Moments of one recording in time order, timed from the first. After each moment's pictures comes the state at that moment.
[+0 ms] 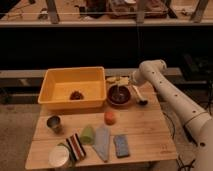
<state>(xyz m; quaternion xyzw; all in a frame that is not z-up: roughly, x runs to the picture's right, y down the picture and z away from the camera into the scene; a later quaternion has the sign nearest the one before) 0.163 -0.032 0.905 0.02 -0.19 -0.69 0.70</state>
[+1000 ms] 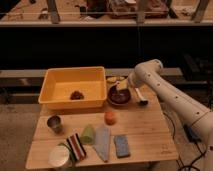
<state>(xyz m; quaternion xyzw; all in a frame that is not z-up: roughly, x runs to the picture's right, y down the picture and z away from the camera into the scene) 0.151 0.001 0.864 -0.02 -0.17 -0.75 0.64</state>
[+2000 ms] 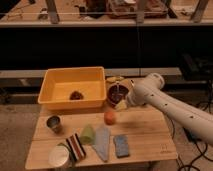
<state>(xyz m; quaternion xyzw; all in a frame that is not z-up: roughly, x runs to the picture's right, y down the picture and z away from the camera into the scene) 0.125 0.091 0.790 -0.04 -0.22 -0.79 0.57</state>
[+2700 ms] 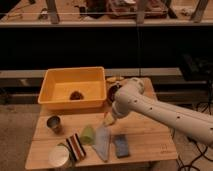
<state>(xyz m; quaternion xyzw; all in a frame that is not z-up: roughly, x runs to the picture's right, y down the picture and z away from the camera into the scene) 0.051 0.157 0.758 -0.07 -0.28 -0.82 0.49</state>
